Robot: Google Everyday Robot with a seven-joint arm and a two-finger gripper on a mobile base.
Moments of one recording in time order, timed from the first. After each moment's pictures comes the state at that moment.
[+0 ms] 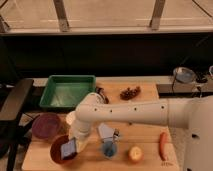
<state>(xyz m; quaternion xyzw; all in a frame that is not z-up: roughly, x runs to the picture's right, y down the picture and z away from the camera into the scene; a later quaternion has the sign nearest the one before) -0.145 0.264 0.700 -0.35 -0.30 -0.23 0.86</state>
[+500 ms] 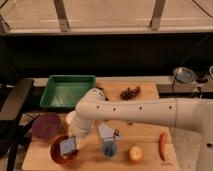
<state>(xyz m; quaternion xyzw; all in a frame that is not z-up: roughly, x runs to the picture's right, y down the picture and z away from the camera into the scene) -0.139 0.228 0.667 -0.32 -0.31 -0.23 0.87</state>
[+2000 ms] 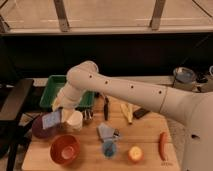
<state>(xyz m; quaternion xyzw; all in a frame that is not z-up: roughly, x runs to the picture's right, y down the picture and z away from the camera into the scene) -0.206 0.109 0.661 -0.24 -0.39 -0.25 0.85</state>
